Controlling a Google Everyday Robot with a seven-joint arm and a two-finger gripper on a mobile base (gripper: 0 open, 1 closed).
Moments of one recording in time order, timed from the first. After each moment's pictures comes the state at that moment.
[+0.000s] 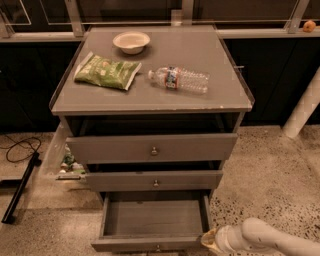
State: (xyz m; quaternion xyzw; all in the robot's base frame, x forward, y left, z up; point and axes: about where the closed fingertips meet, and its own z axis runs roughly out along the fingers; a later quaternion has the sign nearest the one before) arm 0.423 -0.219 0.251 -0.56 0.77 0.17 0.26
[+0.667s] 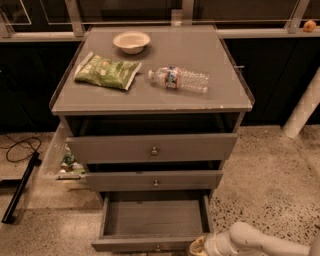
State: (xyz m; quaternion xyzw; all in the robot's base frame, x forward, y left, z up) arm 0.406 -0.172 0.205 -0.58 0.74 0.22 0.25
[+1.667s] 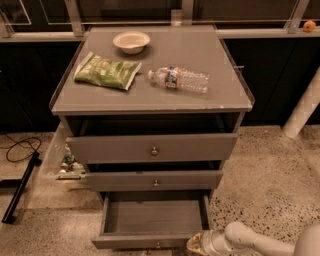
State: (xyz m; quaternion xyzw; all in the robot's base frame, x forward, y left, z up) arm 0.430 -0.165 0.164 -0.58 0.74 0.22 0.27
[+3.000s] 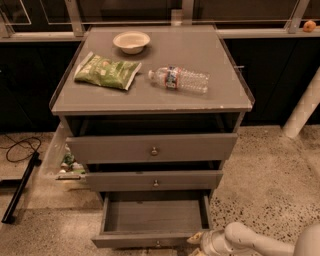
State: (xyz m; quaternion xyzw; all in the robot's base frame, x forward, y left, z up) arm 0.430 -0.165 0.164 -0.58 0.74 0.22 0.27
